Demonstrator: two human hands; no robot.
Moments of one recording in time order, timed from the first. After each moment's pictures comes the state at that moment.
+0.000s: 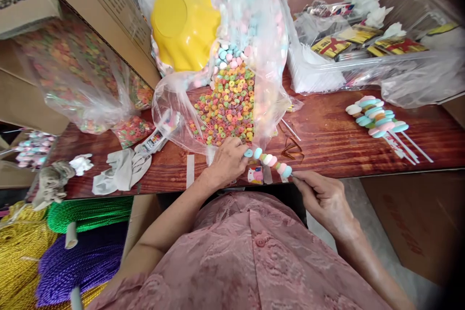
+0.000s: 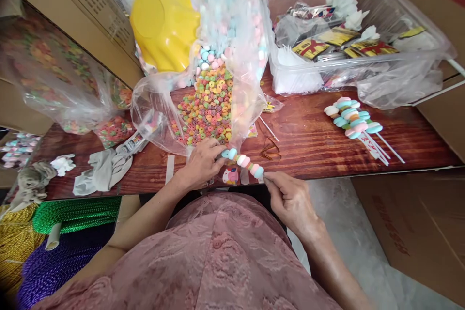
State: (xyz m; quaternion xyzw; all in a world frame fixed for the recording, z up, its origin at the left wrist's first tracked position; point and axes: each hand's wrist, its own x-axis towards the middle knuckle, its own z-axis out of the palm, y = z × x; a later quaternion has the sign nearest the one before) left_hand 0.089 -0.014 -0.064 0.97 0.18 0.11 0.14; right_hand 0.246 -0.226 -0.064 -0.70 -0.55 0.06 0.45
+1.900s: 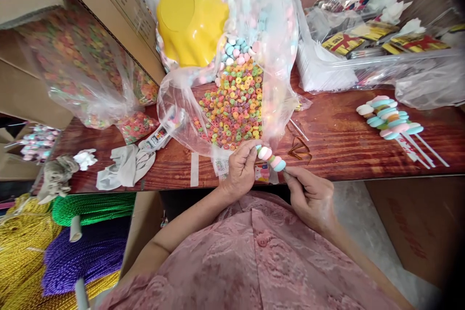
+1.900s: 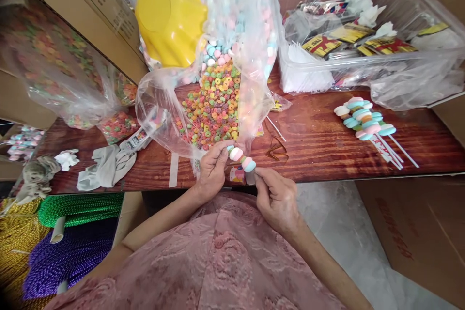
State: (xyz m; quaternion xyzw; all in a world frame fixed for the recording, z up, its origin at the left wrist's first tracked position) left_hand 0.099 -0.060 -0.066 0.67 0.29 0.38 0.57; right_hand 0.211 -0.196 -0.054 -0.71 -0.51 0.04 0.48
